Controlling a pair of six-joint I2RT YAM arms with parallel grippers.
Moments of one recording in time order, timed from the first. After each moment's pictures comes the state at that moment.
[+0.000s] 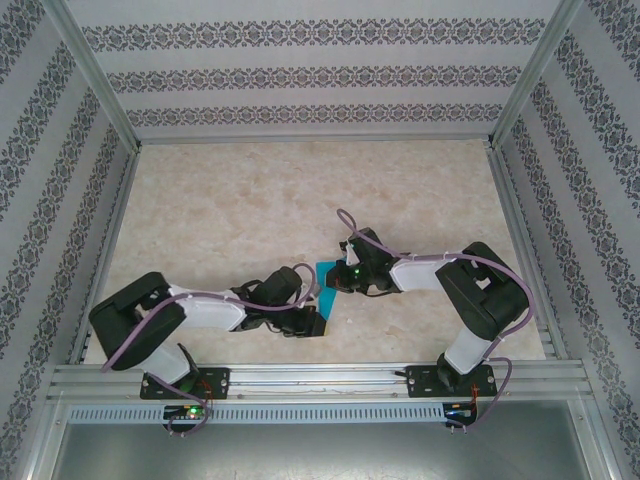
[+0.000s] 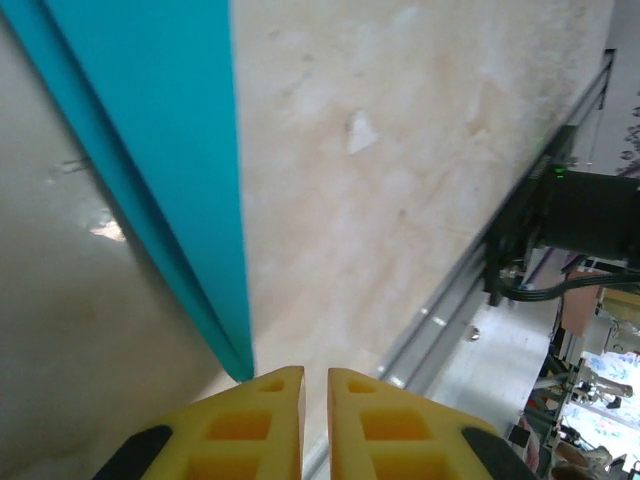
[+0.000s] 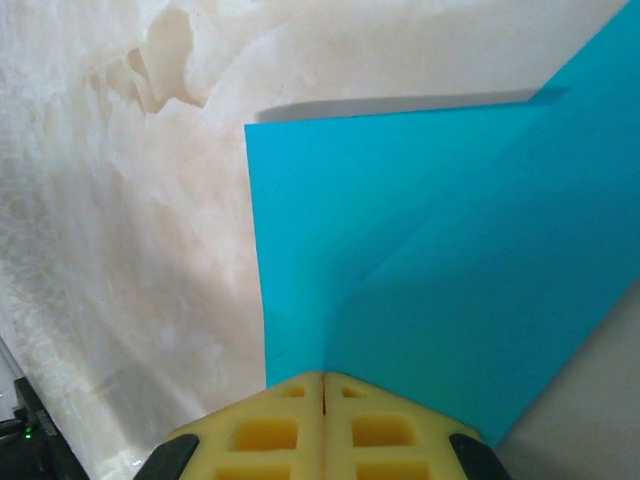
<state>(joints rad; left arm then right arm) -0.88 1.50 0.51 0.16 0.59 -0.91 0.61 1.69 0.68 0.05 -0.47 0.80</state>
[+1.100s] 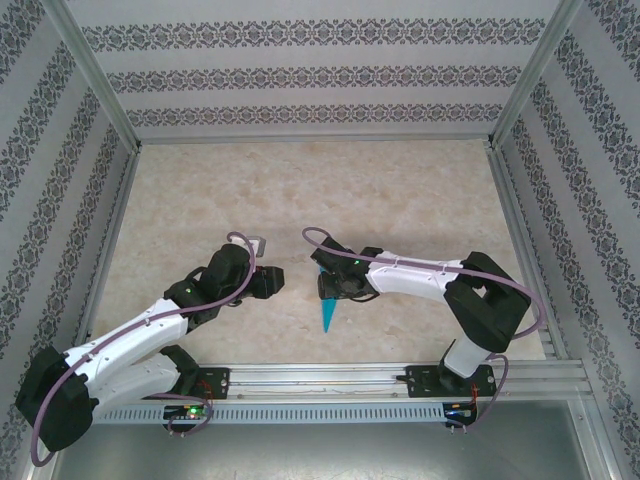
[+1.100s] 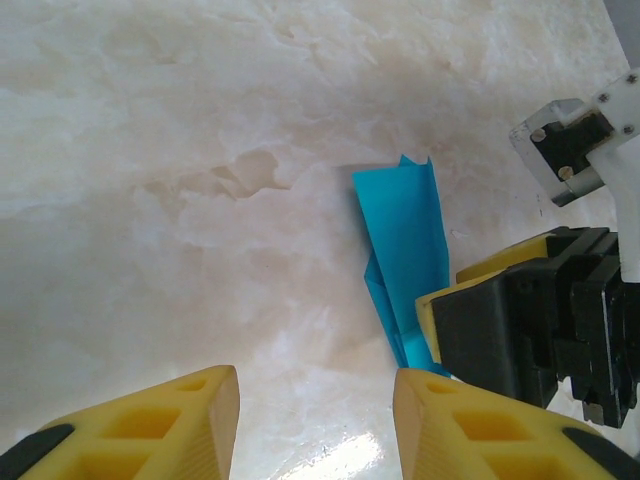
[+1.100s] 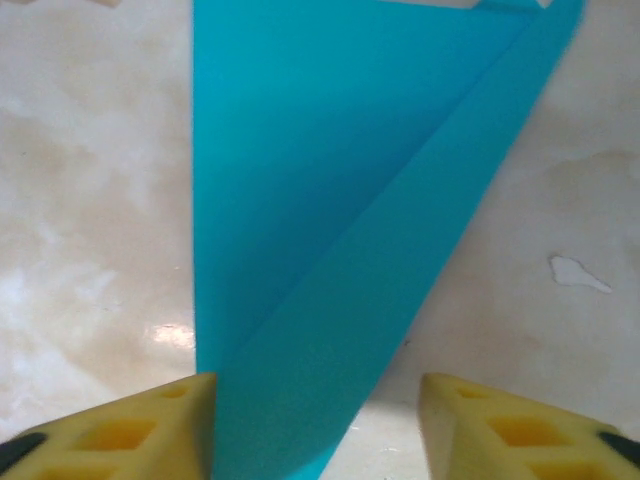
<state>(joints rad) -0.64 0.96 0.53 -0.26 0.07 -0.60 0.88 1.65 0.94 -0.54 0.08 0.78</state>
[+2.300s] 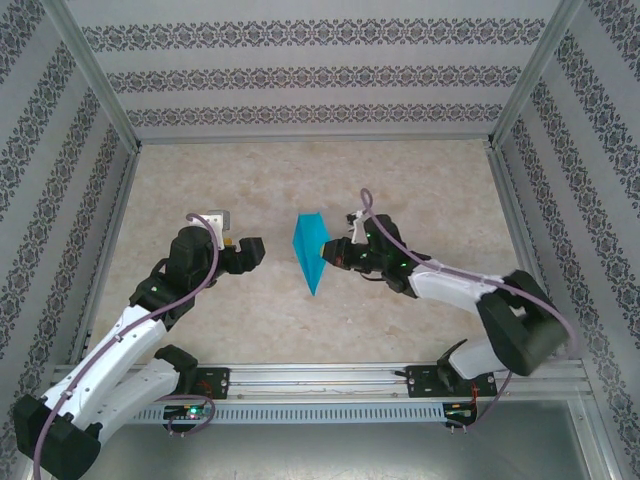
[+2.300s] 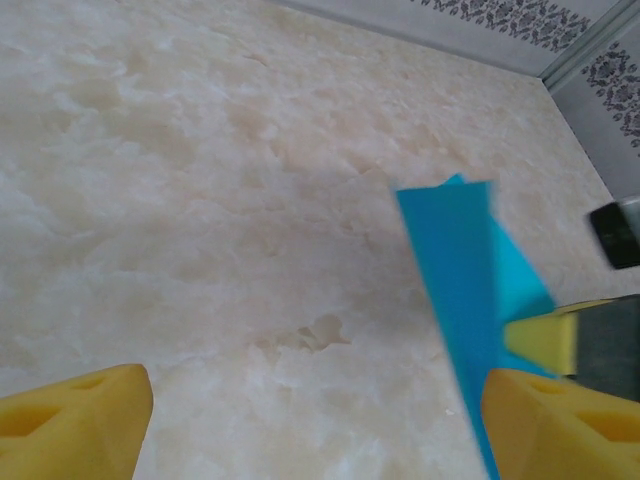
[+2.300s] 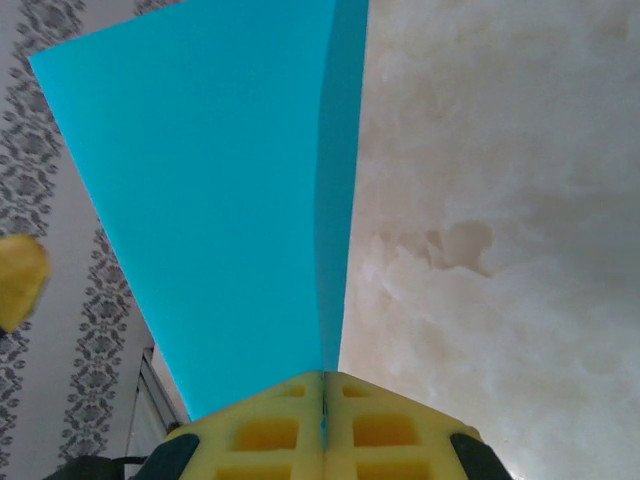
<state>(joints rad) -0.42 0.80 0.65 -0.36 0.04 -0.48 0.62 1.47 0.64 0.29 -0.46 0.91</state>
